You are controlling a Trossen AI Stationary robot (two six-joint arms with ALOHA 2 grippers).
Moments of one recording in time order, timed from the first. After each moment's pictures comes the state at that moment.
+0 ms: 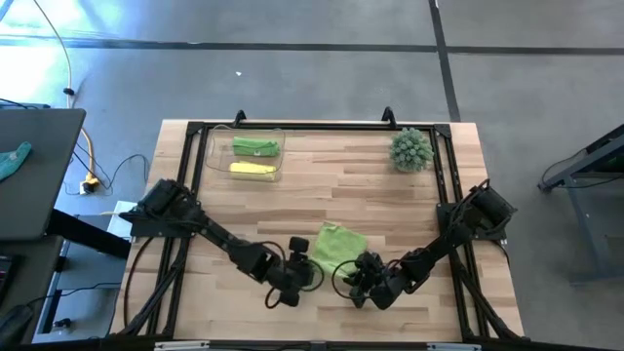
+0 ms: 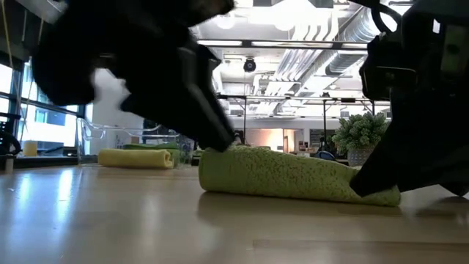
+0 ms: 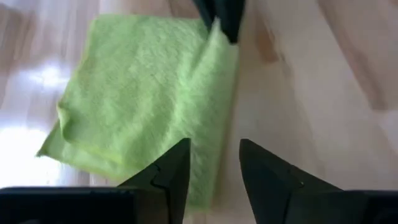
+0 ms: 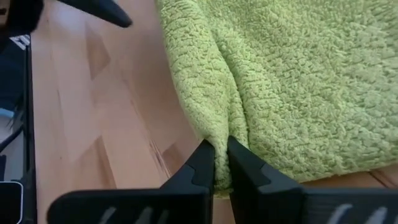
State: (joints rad) left arm -0.40 1.94 1.14 -0.12 -0.44 -0.09; right arm 0.71 1.92 0.77 0.23 0.53 1.28
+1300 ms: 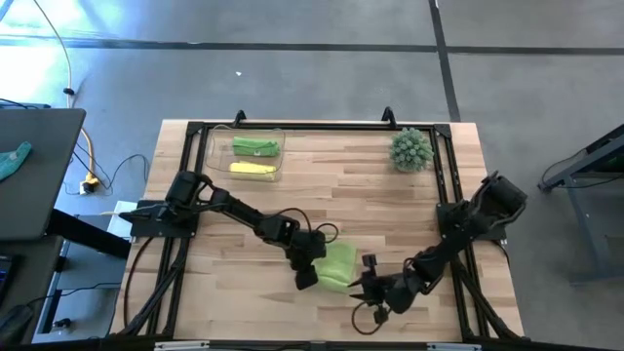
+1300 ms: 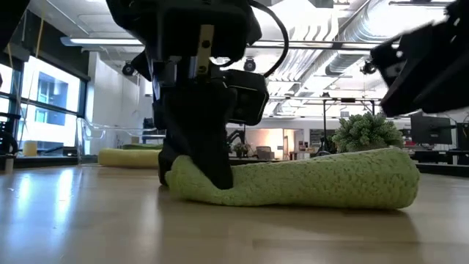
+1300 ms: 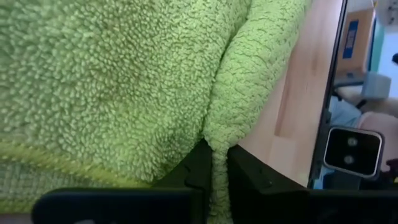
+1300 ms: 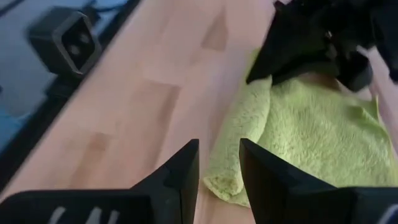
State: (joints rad) left arm -0.13 2.10 1.15 -0.06 0.46 -0.73; right arm 0.77 1.75 0.77 0.30 0.52 0.27
